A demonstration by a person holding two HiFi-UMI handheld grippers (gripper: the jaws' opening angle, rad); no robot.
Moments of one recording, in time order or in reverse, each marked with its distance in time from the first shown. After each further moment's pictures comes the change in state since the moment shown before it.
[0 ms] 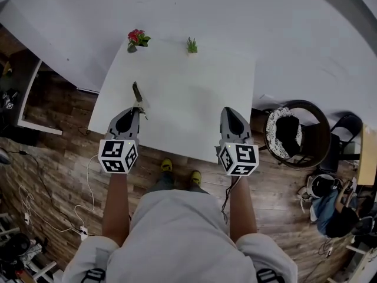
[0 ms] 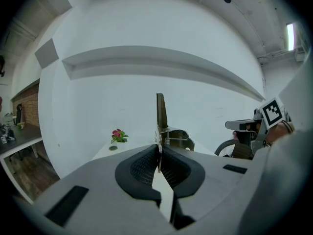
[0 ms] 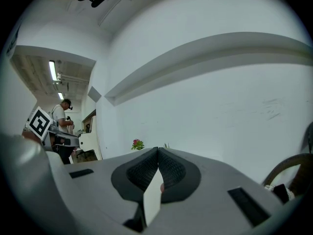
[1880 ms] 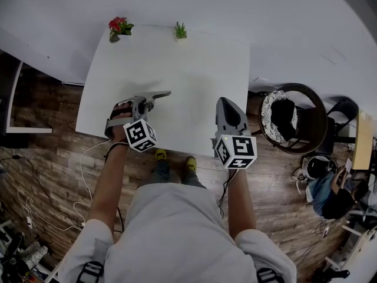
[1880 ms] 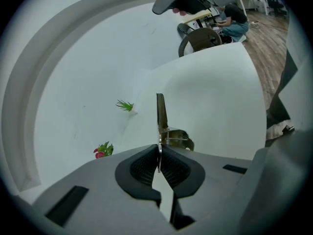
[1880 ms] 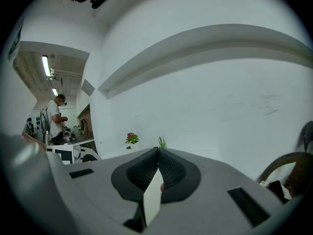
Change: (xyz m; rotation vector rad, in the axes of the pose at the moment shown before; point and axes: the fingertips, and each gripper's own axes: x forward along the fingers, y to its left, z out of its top) left arm 0.128 -0.009 -0.128 1.146 0.487 -0.114; right arm 0.034 -0.019 -0.023 0.014 0.073 -0.053
